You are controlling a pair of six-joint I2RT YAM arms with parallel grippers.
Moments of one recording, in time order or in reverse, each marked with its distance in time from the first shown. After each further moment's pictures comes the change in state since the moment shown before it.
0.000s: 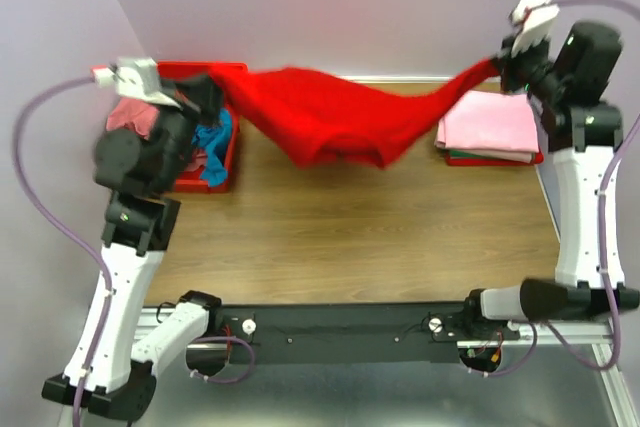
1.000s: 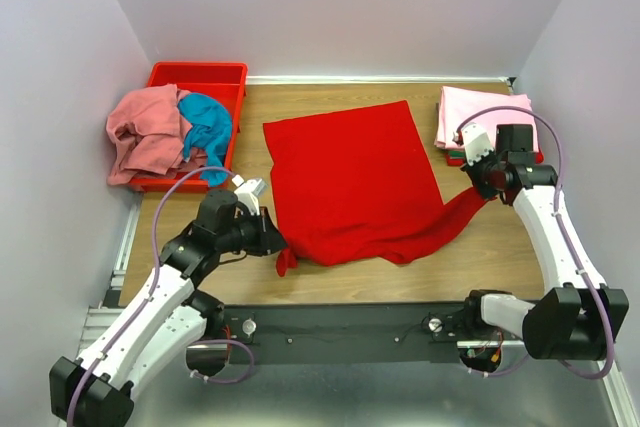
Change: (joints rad) left arm -0.203 -0.241 -0.818 -0.480 0.369 -0.170; right arm 0.001 -0.231 -0.877 -0.079 0.253 -0.227
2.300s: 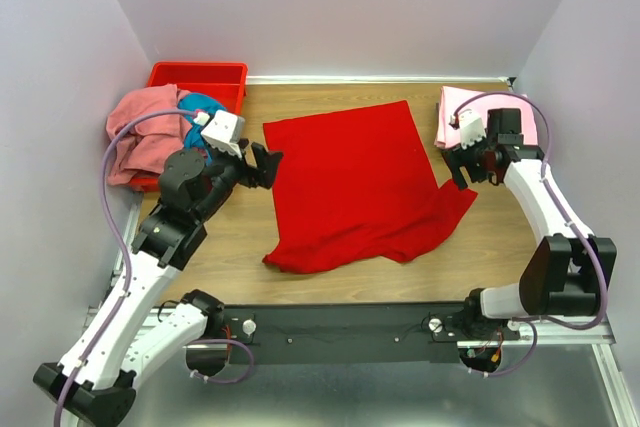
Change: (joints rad) left arm 0.000 0.091 0.423 0.217 -0.396 0.391; right arm 0.000 0.230 0.082 0.123 -0.024 0.104
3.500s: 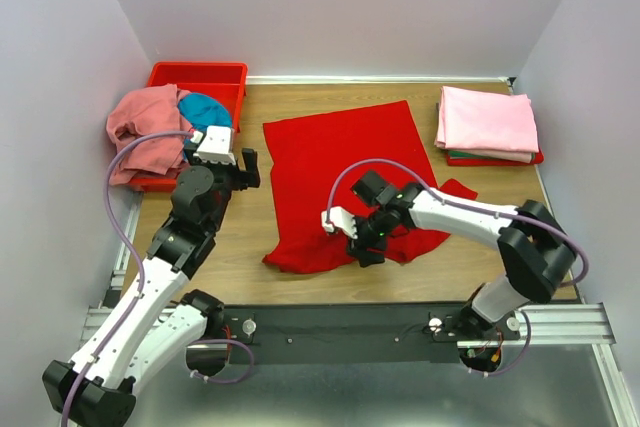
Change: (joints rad) left arm 0.015 -0.046 -0.229 0.195 -0.369 0.094; right arm 0.859 0.160 -0.131 -0.009 -0.375 -0.189
